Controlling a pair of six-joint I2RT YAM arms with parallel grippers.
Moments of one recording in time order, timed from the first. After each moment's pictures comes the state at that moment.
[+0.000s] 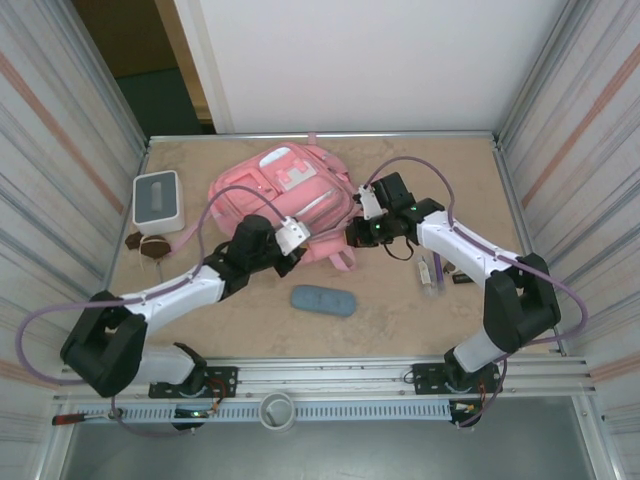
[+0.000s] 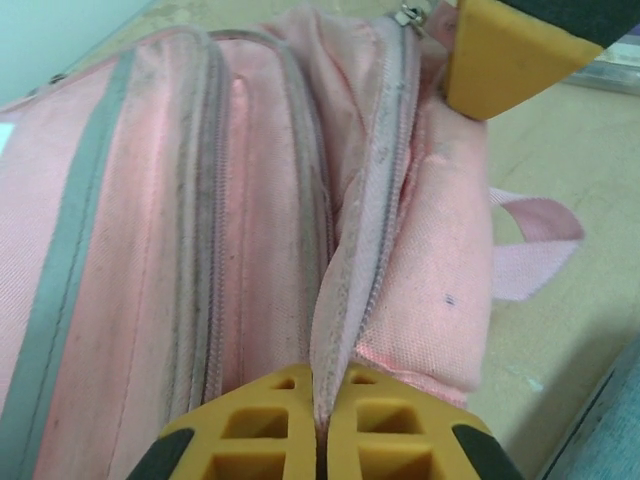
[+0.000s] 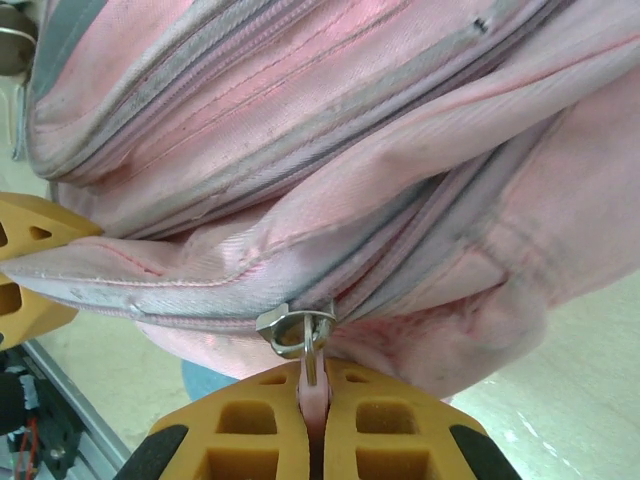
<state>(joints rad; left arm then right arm) -0.61 1.29 0.65 0.11 0.18 0.33 0.51 1.56 1.14 -0.57 -0.40 0.36</state>
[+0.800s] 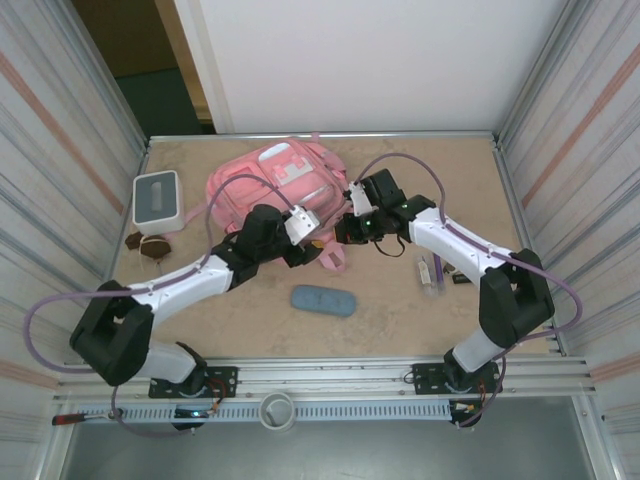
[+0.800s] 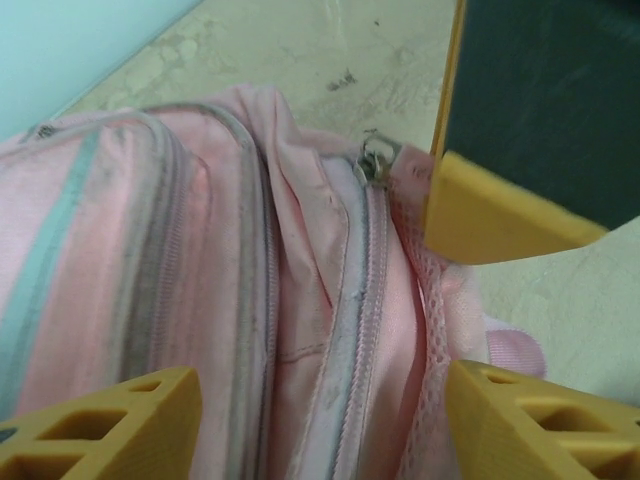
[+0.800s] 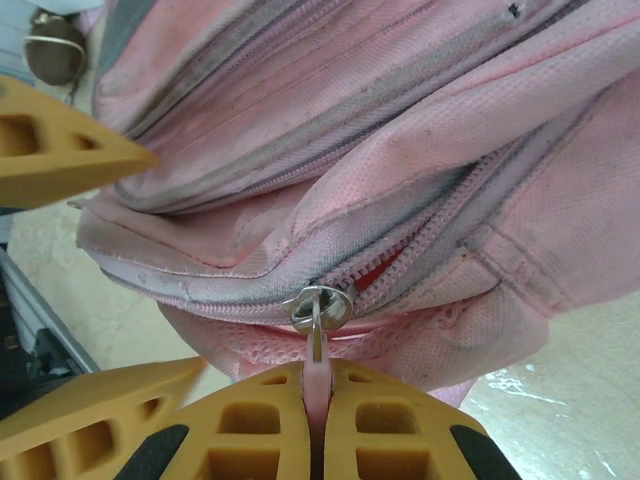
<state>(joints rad) -0.66 1.40 0.79 0.07 0.17 0.32 0.56 1.57 1.19 -0.54 -0.43 0.42</state>
